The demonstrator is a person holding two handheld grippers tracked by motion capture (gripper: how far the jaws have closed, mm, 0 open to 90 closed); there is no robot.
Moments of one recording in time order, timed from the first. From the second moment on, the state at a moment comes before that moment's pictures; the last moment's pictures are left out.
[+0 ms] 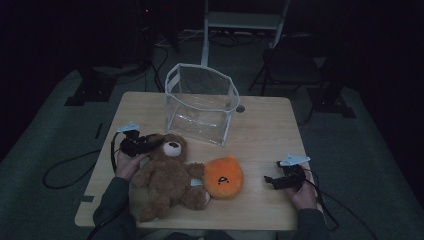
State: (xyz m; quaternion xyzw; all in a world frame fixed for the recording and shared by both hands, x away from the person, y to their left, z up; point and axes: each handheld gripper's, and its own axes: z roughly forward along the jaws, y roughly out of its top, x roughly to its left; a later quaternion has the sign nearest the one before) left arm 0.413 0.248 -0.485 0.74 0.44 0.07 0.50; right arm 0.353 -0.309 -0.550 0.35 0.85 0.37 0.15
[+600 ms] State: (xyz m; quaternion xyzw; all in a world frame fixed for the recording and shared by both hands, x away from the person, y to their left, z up) left arm 0.373 0.254 -0.457 0.77 0.41 0.11 0.48; right arm 0.353 -0.309 -0.550 0.35 0.85 0.37 0.15
